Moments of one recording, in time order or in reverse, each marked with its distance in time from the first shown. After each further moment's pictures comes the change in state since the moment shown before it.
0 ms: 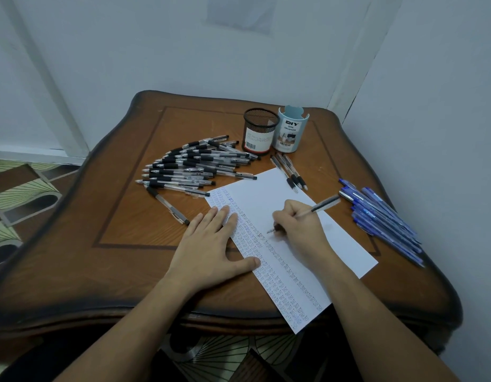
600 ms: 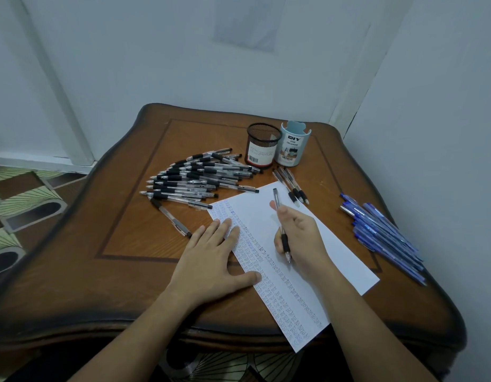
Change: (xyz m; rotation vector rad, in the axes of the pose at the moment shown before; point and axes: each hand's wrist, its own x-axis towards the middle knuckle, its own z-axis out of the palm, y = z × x) left_hand 0.000 0.000 -0.002 -0.006 -0.019 -0.003; right_hand -0.002 -0.018 0.006 -0.068 -0.042 0.025
